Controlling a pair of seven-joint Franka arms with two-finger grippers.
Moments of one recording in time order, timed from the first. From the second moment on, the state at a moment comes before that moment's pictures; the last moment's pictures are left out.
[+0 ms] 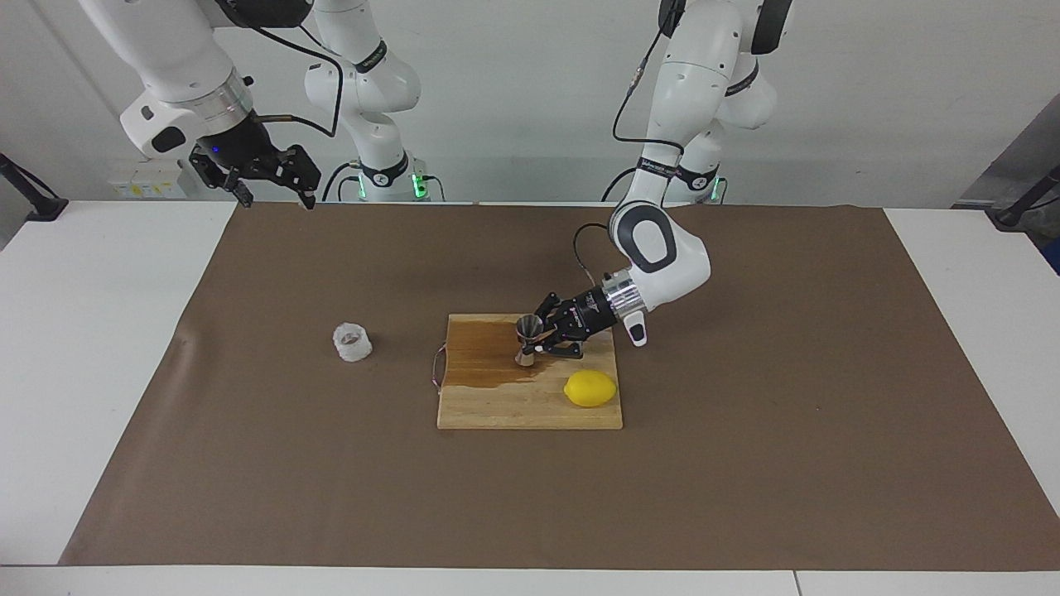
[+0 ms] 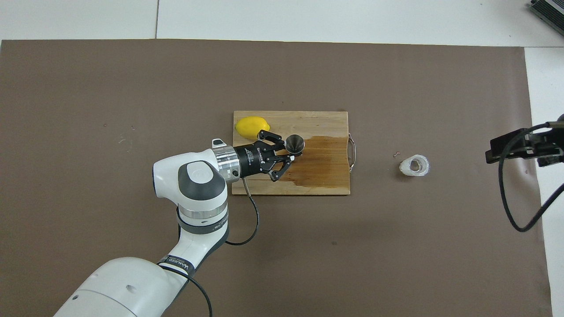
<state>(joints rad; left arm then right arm) -0.73 0.41 0.18 -1.97 -1.91 2.34 -0.89 -0.01 0.01 0.00 -1.49 0.04 1.39 0.07</state>
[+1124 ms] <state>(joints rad) -0.72 0.43 0.18 -1.95 -1.91 2.34 -0.87 -0.01 0.01 0.00 -1.50 0.04 1.39 -0.04</state>
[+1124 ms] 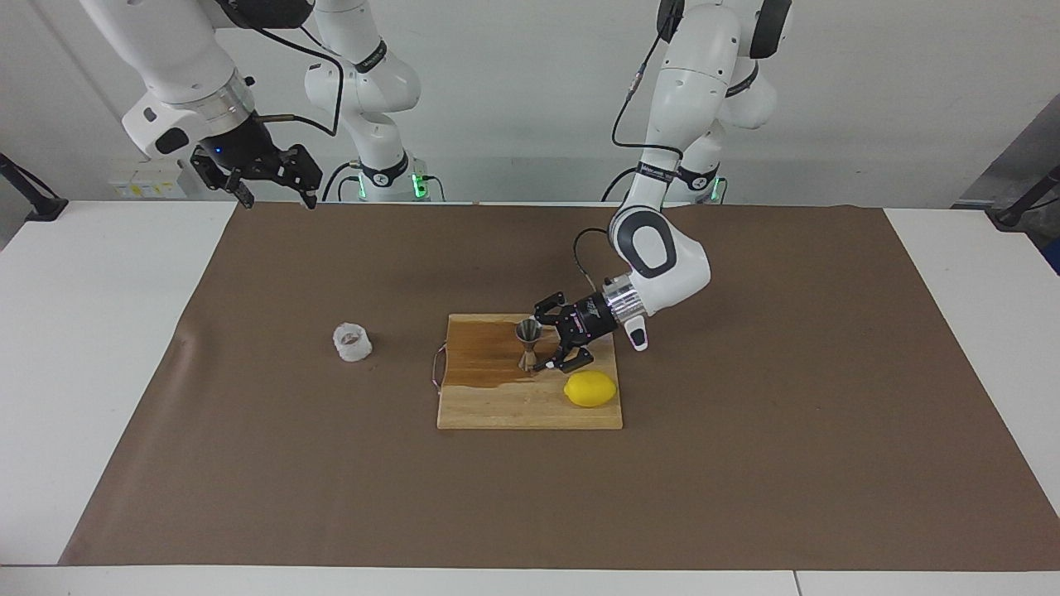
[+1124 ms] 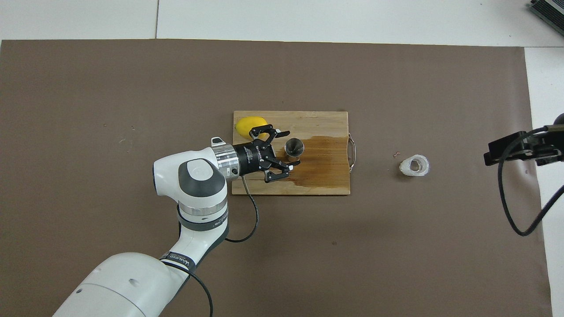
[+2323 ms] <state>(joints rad) -0.59 0.35 0.19 -1.94 -1.31 2.13 -0.88 -0.17 -0.09 -0.01 -1.89 0.11 1.71 -1.50</state>
